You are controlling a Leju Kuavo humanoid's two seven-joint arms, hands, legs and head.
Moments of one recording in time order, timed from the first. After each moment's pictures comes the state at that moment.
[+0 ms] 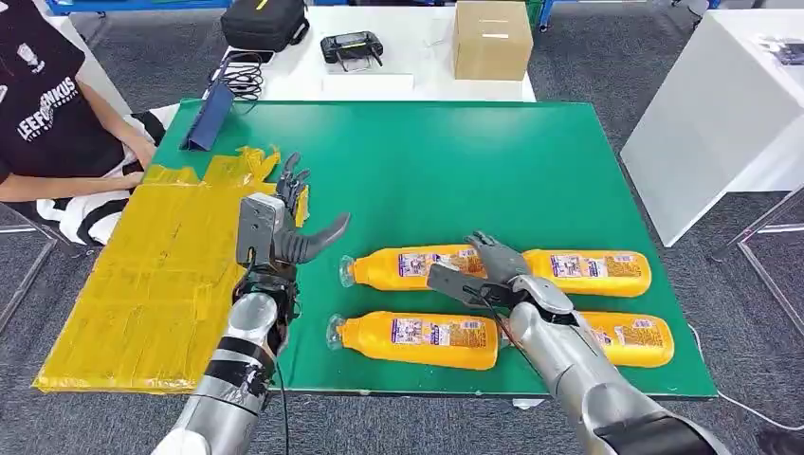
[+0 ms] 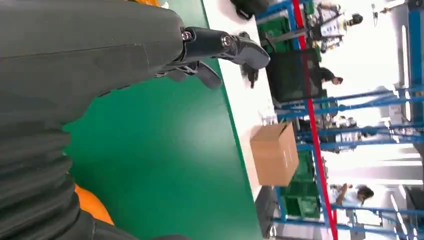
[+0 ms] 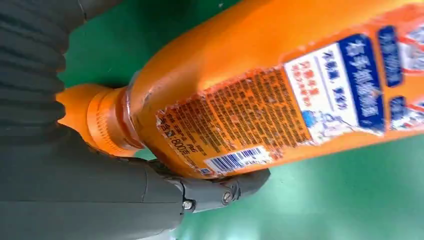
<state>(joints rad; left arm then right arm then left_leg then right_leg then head) -0.39 -0.28 -0.03 -1.16 -0.19 0.15 -0.38 -0.72 0.11 0.38 -0.44 0.98 -0.05 -0.04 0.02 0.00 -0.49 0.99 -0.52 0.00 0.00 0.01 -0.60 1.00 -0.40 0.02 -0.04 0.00</state>
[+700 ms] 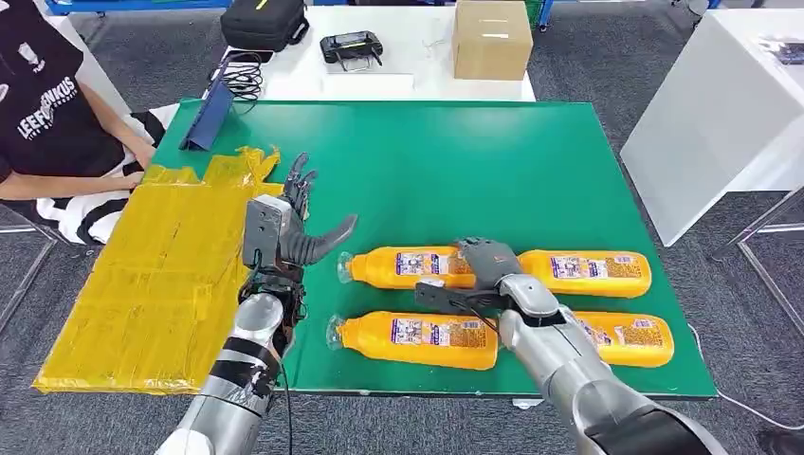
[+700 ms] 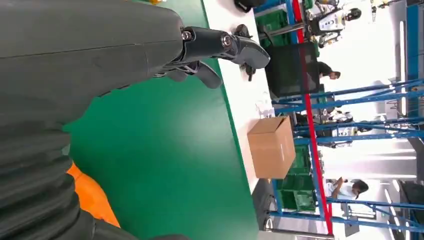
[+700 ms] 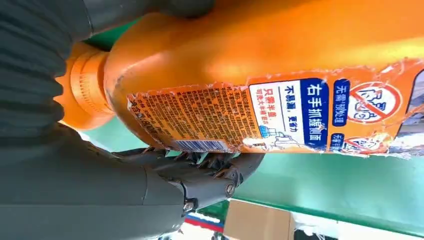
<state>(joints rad) -0.39 -0.28 -0.04 -1.16 -0.17 0.14 -0.40 -0.73 0.13 0.48 -0.42 1.13 -0.20 -0.06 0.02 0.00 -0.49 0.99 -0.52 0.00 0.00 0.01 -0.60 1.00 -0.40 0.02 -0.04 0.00</state>
